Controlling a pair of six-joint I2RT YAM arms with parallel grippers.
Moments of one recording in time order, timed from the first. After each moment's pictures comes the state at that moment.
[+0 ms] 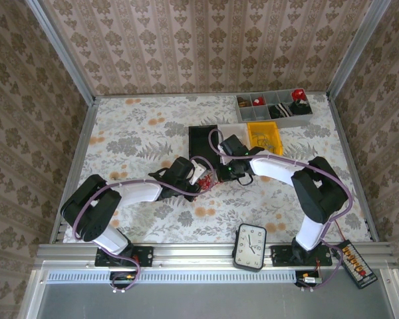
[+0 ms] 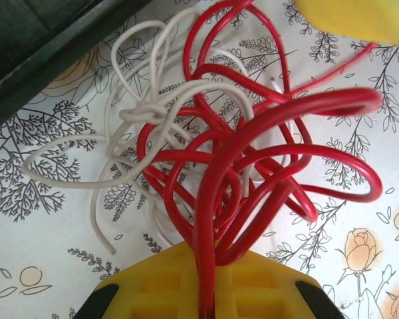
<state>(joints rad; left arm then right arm) -0.80 1.56 0.69 -0.09 0.16 -0.08 0.58 1.74 1.05 -0.43 -0.19 0.37</state>
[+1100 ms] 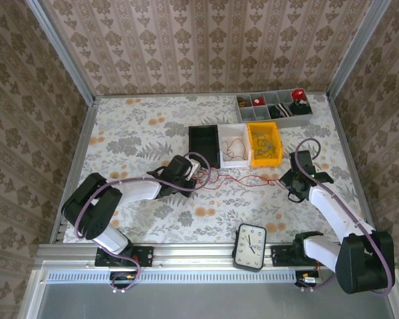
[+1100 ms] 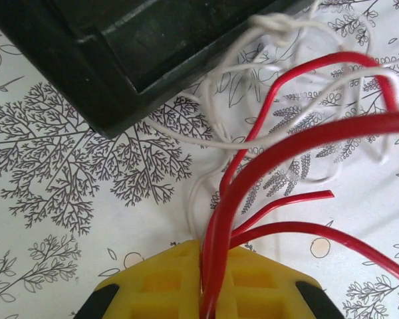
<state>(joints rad) -0.75 1.57 0.69 -0.09 0.02 -0.15 0.04 1.07 0.61 -0.65 0.17 0.90</state>
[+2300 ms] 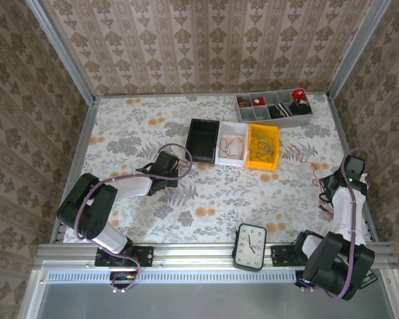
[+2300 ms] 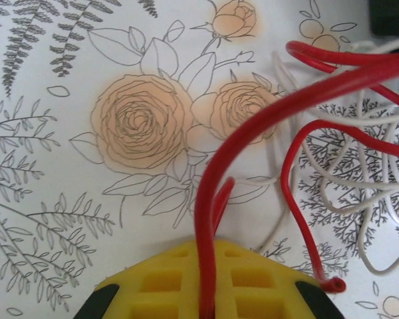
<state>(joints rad) -0.60 1.54 0.65 -0.11 -0.20 -0.38 -0.55 1.03 0.64 -0.71 0.08 0.78</state>
